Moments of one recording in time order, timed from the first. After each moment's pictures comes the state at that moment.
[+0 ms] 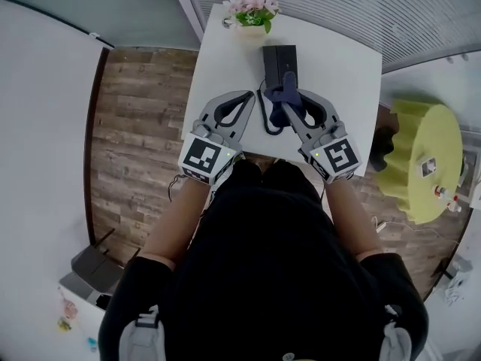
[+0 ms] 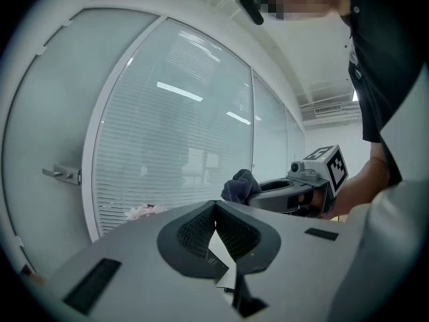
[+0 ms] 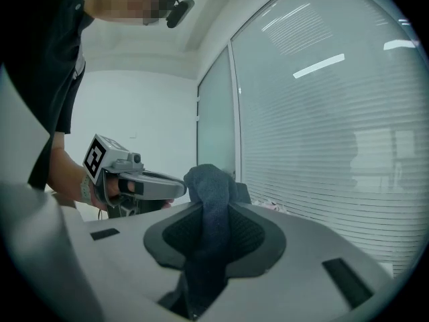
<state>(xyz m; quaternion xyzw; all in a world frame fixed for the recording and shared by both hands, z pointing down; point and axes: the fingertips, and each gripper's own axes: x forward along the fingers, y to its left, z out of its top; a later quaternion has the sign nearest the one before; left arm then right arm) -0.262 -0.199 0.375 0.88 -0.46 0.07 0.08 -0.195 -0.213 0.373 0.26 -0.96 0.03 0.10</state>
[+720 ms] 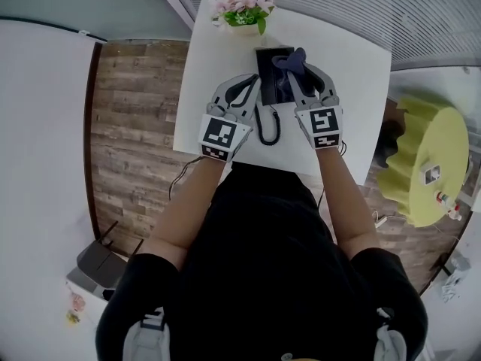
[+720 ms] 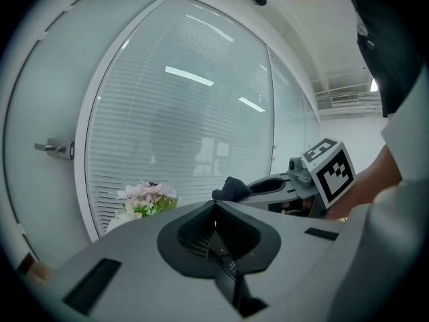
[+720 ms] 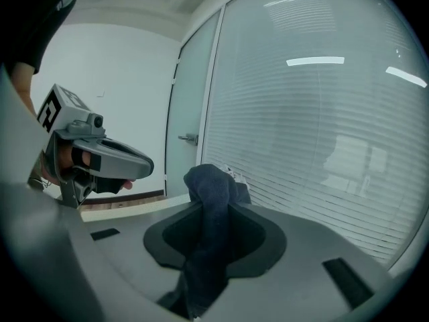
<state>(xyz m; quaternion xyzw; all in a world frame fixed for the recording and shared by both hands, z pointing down) -0.240 -0.308 0.473 0.85 -0.50 0.09 0.11 -0.166 -0.357 0.491 0.37 -0.91 0.01 0.21</state>
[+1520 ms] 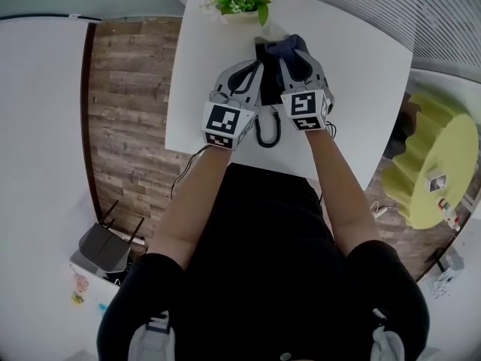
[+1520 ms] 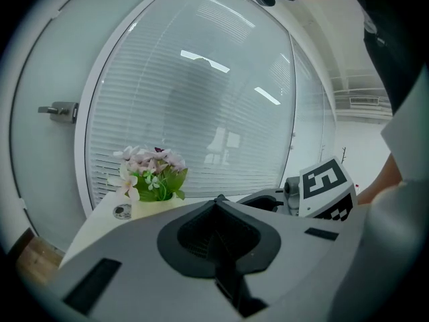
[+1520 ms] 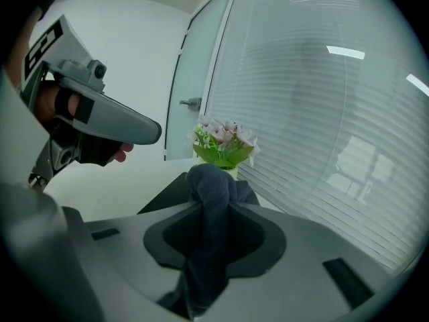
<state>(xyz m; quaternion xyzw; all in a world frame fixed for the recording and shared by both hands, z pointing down) -0.237 -0.363 0.559 0.83 -0.52 0.10 0.18 -0.185 -0.408 0.617 0.35 -0.89 -0.01 0.30</state>
